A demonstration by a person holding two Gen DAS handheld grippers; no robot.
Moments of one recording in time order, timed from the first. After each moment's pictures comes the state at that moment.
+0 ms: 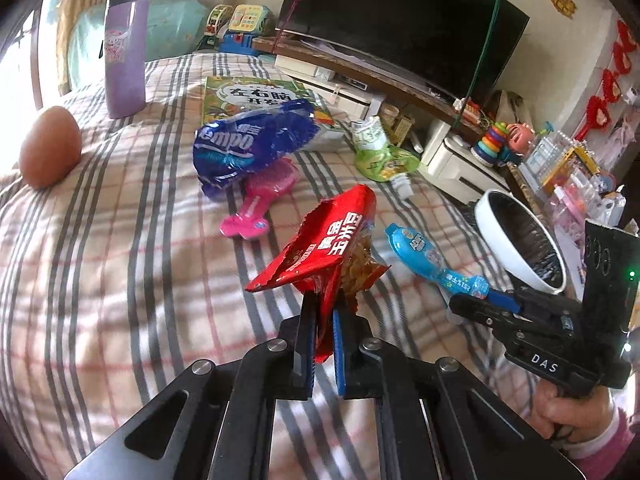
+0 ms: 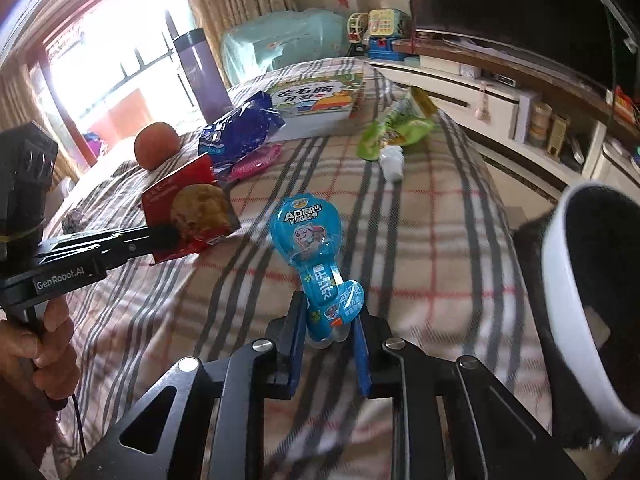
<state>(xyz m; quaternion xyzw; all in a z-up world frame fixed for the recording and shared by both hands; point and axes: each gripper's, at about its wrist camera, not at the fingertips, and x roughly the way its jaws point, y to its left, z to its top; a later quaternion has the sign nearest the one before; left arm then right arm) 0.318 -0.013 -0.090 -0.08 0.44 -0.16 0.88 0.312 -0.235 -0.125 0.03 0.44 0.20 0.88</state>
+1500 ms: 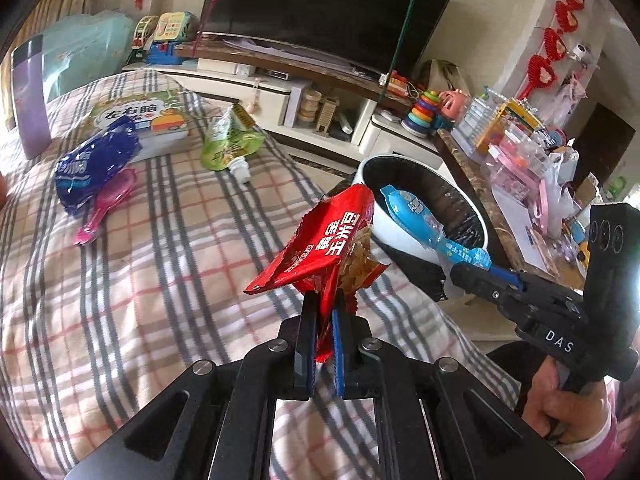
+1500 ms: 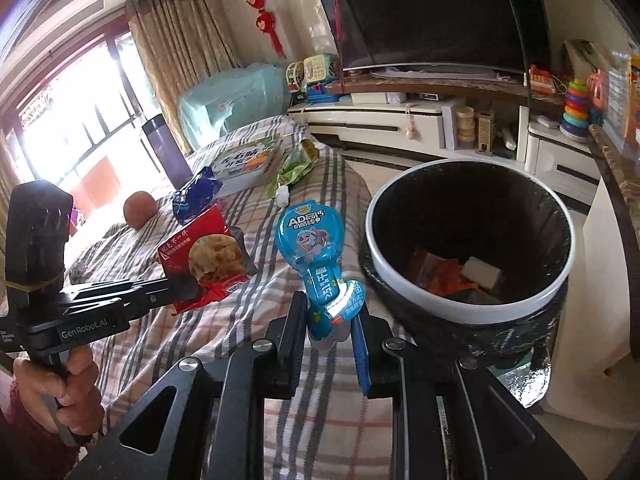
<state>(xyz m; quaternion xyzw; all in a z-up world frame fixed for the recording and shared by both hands) 0.292 -0.121 -0.066 -0.05 0.44 -0.25 0.86 0.233 -0.341 -0.081 0.10 0.37 0.12 0.92</state>
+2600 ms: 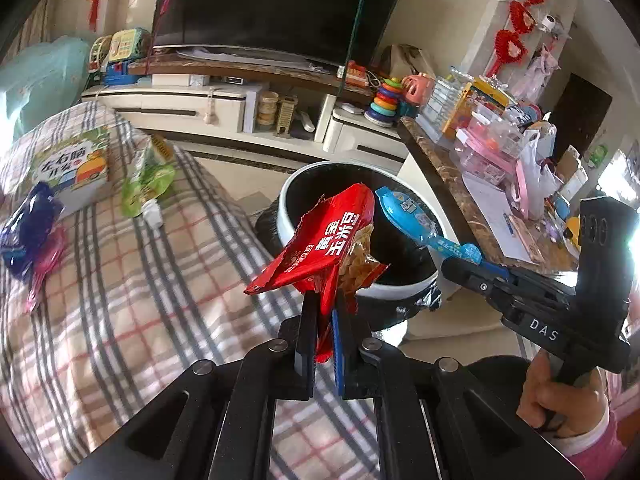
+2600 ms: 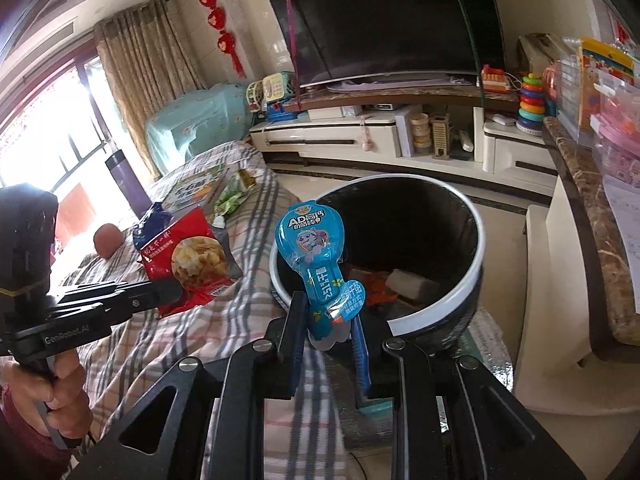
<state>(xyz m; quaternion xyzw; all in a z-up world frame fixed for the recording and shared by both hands) 0.321 -0.193 -0.057 -0.01 0.43 -0.30 0.85 0.226 -0.407 -0.074 0.12 0.36 0.05 0.92</state>
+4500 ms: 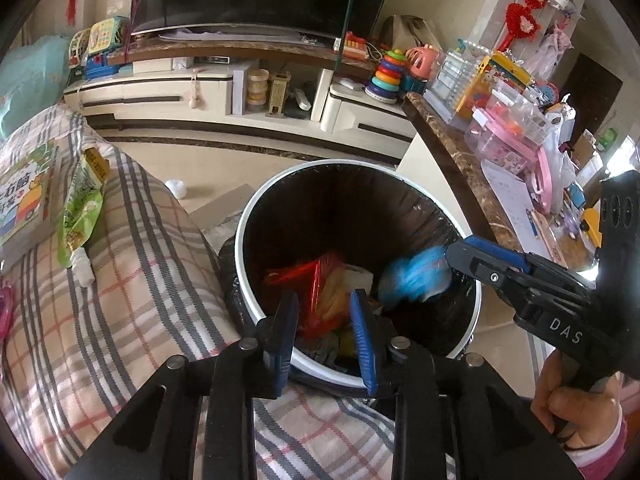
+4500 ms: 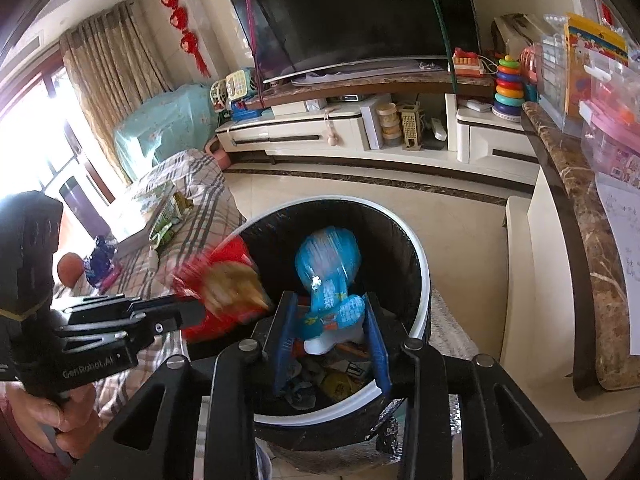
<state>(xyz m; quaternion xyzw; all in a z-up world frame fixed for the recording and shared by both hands) 0.407 -0.282 -0.092 0.02 0.47 -0.30 0.83 0.287 -0.462 -0.085 0.14 0.38 0.01 0.91</state>
